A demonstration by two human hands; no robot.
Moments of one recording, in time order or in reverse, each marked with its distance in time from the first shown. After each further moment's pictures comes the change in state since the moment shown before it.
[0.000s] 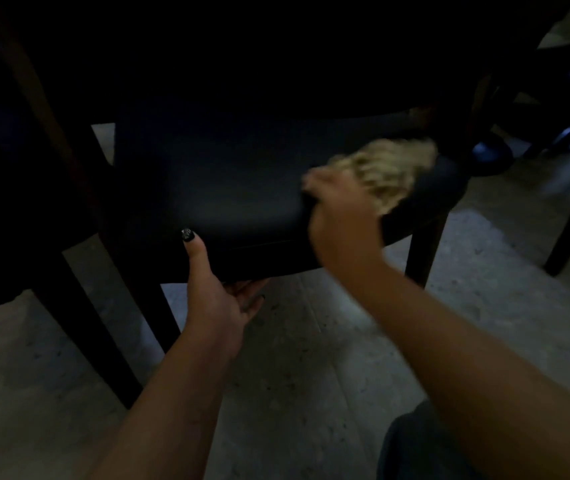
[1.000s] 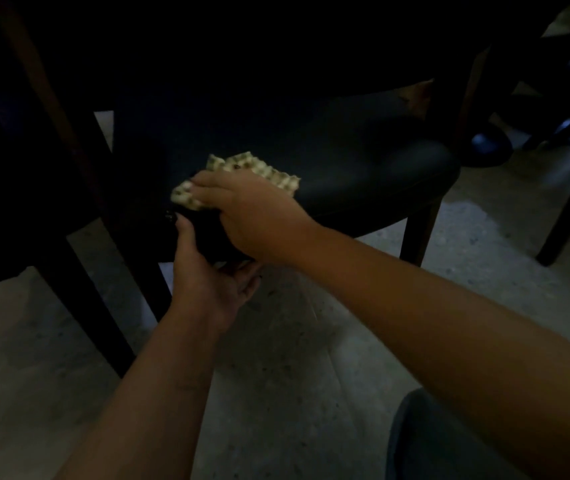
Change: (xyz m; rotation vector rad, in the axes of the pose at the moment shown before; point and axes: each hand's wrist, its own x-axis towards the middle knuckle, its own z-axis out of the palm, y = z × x) left_hand -0.013 0.007 -0.004 -0.120 -0.100 -0.059; right_hand 0.017 -0.061 0.029 0.092 -0.409 -0.498
